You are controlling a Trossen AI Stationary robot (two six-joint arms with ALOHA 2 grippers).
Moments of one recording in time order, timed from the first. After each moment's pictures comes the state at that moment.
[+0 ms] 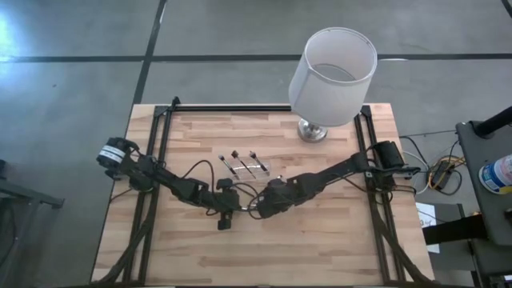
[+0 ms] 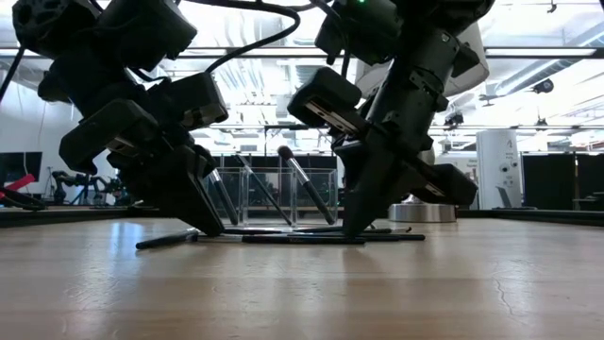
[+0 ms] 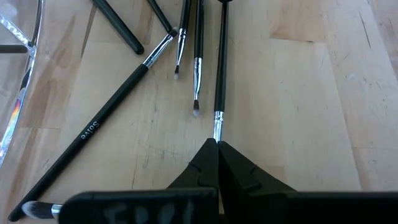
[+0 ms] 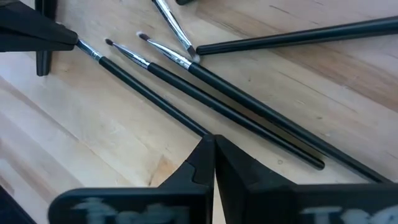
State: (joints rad) left arm -0.32 1.65 0.64 0.20 -0.17 -0.31; right arm 0.20 1.93 1.14 -0.28 -0.05 1.41
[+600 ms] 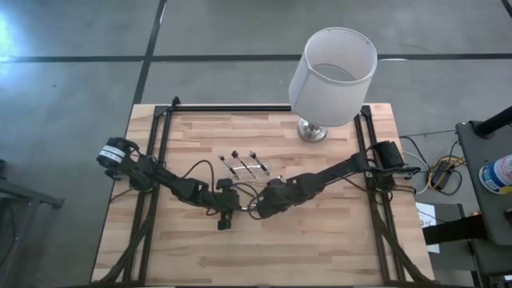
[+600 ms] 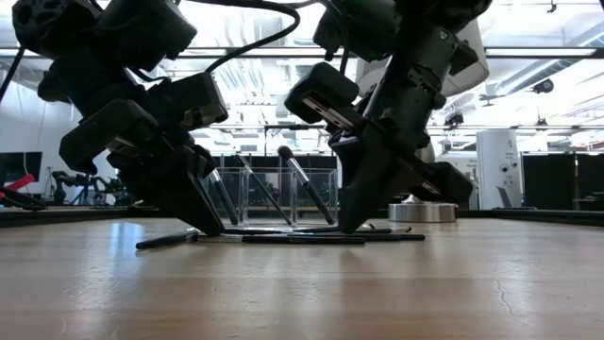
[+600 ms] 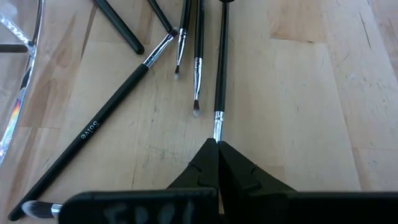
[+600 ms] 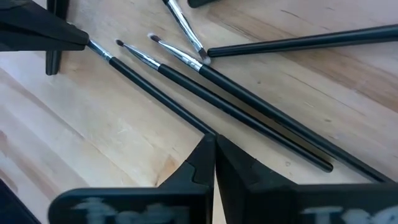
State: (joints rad) left arm -0.32 1.65 0.64 0.20 -0.18 -0.31; right arm 0.21 1.93 1.15 -0.28 -0.05 1.39
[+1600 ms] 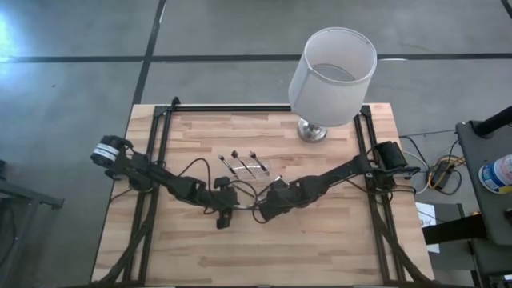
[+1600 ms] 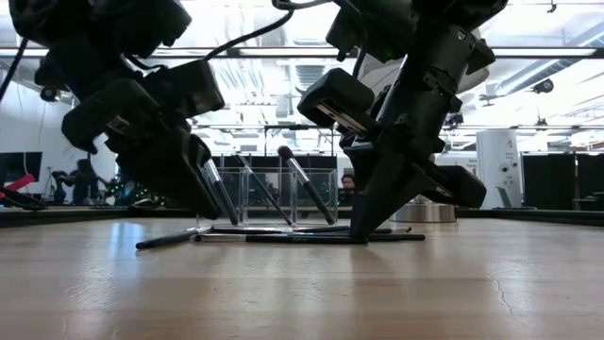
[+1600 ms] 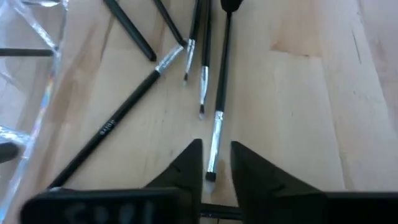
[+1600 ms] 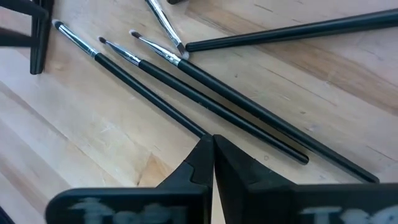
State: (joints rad) left arm -0.32 1.57 0.63 0.15 -0.18 -0.34; right arm 0.23 1.93 1.10 -0.27 0.02 1.40
